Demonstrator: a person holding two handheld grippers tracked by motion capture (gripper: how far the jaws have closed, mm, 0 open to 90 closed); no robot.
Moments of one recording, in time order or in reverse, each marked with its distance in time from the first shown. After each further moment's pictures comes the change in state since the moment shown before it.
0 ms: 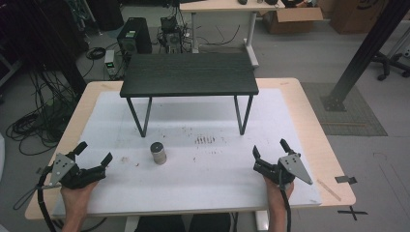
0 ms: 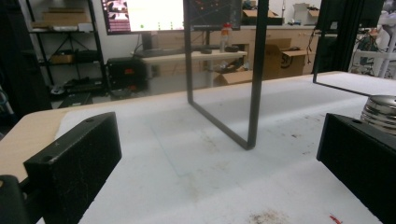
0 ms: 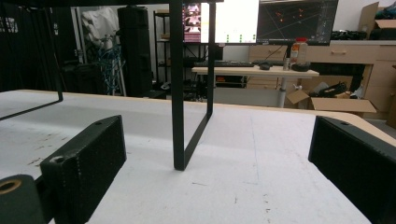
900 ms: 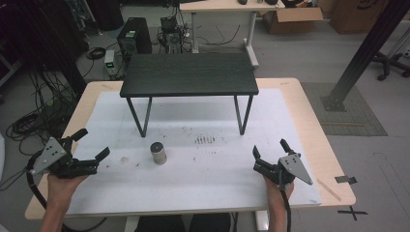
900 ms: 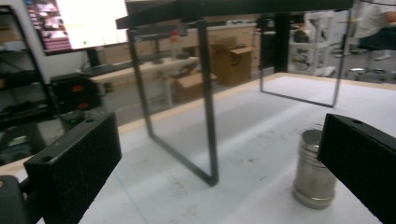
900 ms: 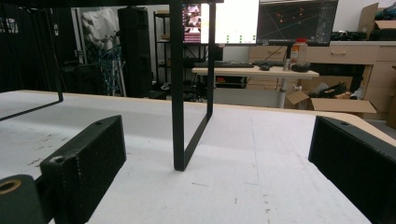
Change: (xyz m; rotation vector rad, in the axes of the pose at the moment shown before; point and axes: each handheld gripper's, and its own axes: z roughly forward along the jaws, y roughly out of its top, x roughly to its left) left arm 0.007 0.061 0.003 0.005 -0.251 0.096; right arm 0.000 0.000 0.000 -0.002 0.000 0.000
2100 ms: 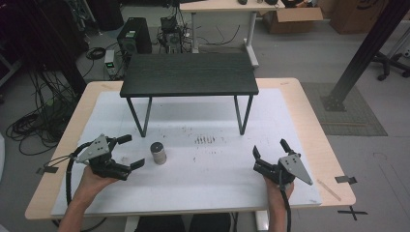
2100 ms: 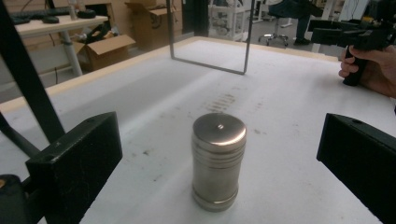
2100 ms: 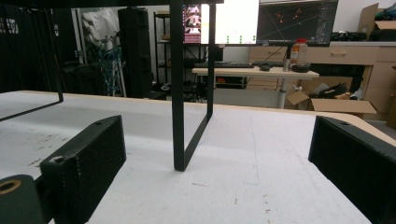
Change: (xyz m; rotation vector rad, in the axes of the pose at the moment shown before) left arm -0.048 -0.008 0.070 0.164 -0.326 -0.033; right arm 0.000 0.000 0.000 -0.001 0.001 0.000
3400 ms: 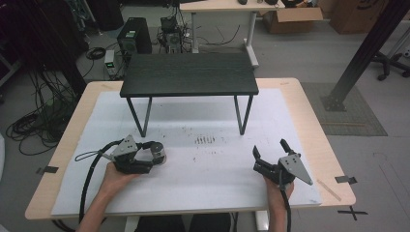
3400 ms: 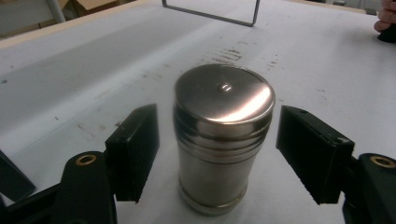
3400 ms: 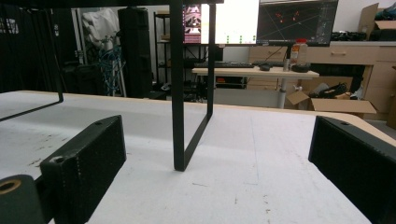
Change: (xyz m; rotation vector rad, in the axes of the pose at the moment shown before) left arm -0.005 -0.019 0.055 0.166 0.002 -0.020; right arm 0.000 0.000 0.000 0.000 0.000 0.000
